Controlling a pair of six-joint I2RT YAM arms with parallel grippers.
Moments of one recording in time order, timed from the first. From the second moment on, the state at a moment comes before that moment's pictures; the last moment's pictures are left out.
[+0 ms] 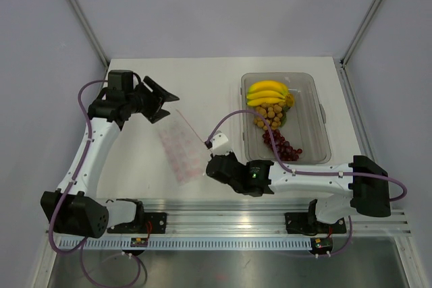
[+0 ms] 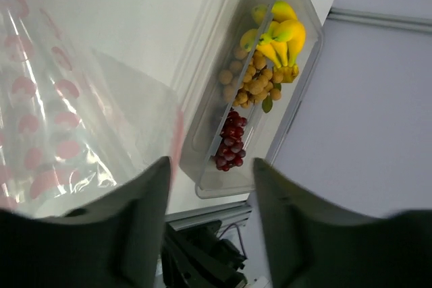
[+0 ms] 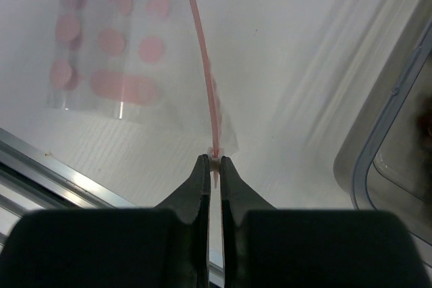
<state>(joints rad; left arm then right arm) -0.12 1.24 1.25 -0.74 0.37 -1.04 1.33 1.43 0.98 -0.38 0.63 0.51</state>
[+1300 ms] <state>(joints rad) -0.41 1.29 0.98 -0.55 0.27 -0.76 1.33 1.45 0.98 -0.39 0.60 0.55</state>
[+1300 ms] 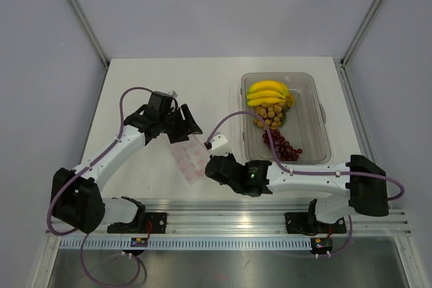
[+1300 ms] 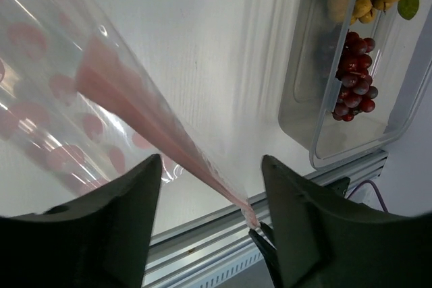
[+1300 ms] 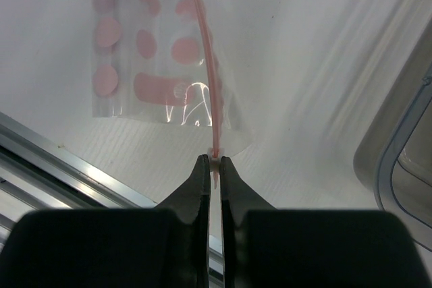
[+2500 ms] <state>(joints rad) -0.44 1.35 1.07 -0.59 0.29 -0.71 1.22 1.52 1.21 -0.42 0.33 0.53</state>
